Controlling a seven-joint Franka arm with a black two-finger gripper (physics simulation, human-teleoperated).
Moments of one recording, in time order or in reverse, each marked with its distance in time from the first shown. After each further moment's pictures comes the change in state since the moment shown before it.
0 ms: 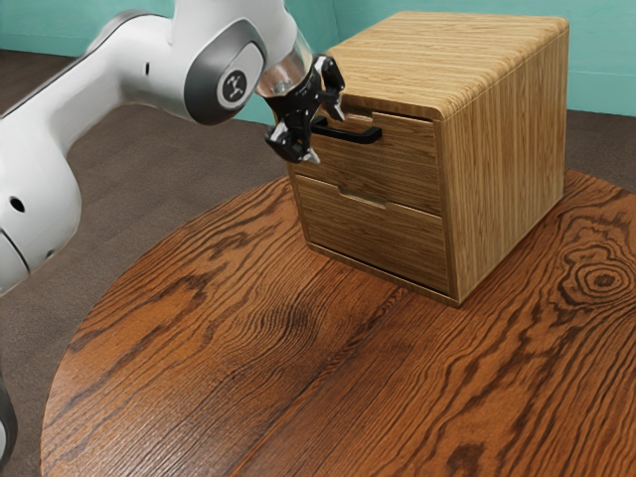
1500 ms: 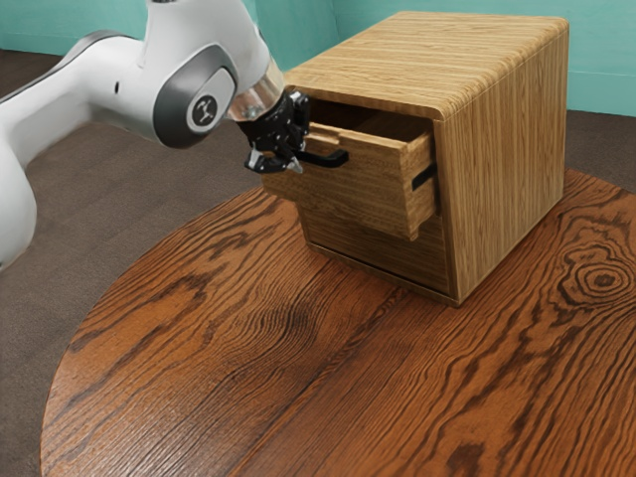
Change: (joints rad) arm 0.034 -0.167 0.014 -0.270 -0.004 0.064 0.016
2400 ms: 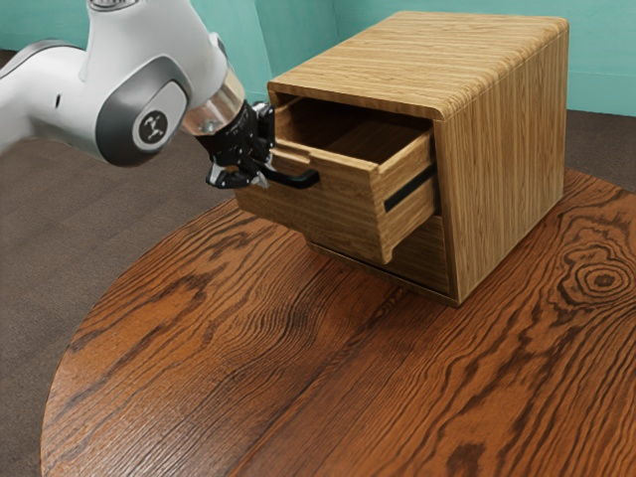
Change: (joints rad) arm 0.028 -0.223 -0.001 -0.259 -0.016 0.033 -0.001
